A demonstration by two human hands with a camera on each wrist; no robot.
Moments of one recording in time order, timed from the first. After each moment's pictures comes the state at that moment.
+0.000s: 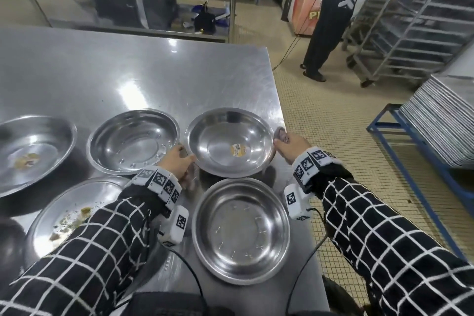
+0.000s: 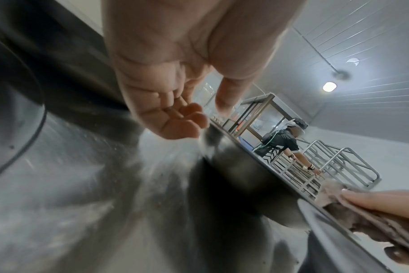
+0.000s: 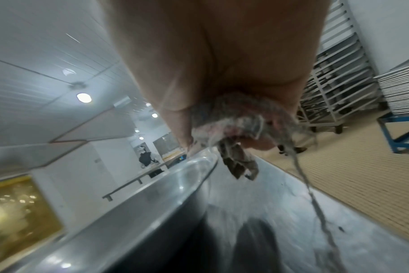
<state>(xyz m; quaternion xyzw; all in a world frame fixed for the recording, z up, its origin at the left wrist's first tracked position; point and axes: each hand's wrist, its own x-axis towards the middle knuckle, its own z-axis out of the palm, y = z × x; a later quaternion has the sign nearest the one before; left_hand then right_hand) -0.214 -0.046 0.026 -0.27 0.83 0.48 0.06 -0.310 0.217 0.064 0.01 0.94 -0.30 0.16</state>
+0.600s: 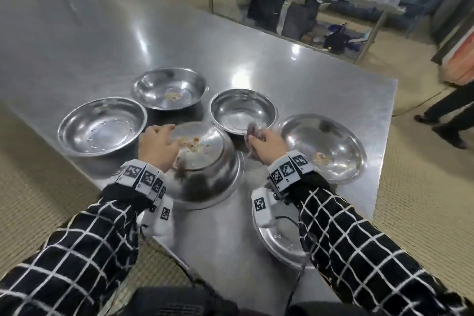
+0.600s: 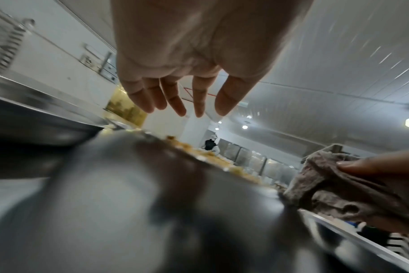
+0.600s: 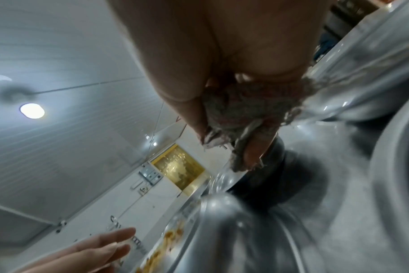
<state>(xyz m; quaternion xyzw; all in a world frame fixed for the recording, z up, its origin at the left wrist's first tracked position) -0.001 -0.121 0.047 -0.49 0.82 0.27 -0.13 -0.194 0.041 0.072 -0.31 0.83 -0.37 0.28</state>
